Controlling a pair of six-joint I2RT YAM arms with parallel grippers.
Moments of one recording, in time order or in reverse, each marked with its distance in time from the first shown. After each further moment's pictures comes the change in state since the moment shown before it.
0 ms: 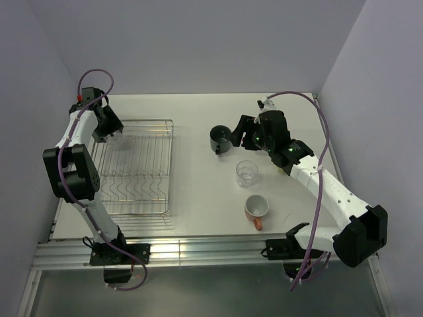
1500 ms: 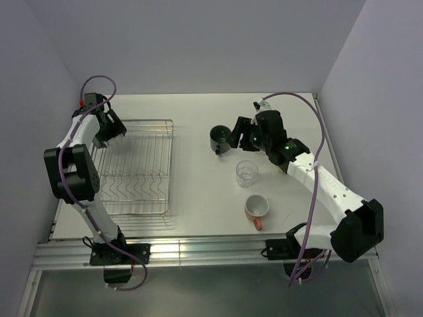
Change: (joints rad) left arm 0.000 -0.015 -0.090 0.065 -0.002 -0.002; right arm 0.000 0.041 0.000 0.002 -0.039 0.000
